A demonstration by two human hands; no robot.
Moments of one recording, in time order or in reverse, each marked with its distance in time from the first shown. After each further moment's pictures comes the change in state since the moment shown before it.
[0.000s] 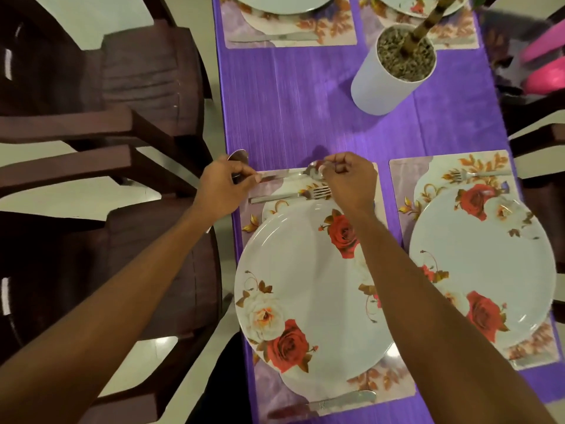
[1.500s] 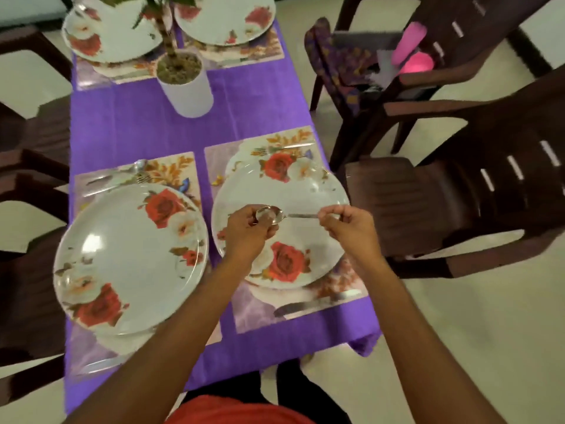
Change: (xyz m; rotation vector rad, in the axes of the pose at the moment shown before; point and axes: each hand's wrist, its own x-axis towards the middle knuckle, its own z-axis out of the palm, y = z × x) left_hand -0.189 0.309 0.302 -0.704 0.013 -0.270; right_hand -0.081 0.222 -0.378 0.511 -0.161 0.238
